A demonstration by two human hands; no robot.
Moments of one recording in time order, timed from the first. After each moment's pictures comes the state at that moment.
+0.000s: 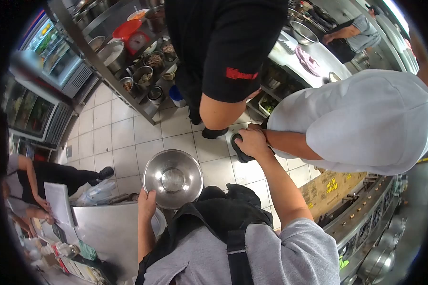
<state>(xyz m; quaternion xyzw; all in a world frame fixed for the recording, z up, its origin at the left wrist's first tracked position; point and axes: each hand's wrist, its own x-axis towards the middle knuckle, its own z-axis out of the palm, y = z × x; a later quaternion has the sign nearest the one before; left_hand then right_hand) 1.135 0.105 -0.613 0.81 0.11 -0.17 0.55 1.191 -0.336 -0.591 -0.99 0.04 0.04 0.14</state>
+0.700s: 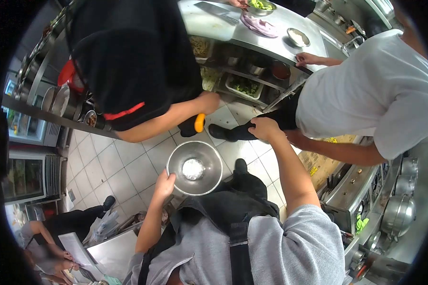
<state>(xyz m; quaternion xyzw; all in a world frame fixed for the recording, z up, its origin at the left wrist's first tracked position) 1.211 -0.074 -0.670 0.85 -0.14 -0.34 0.37 1.115 -0.493 -0.588 -0.93 0.24 0.23 0.14</state>
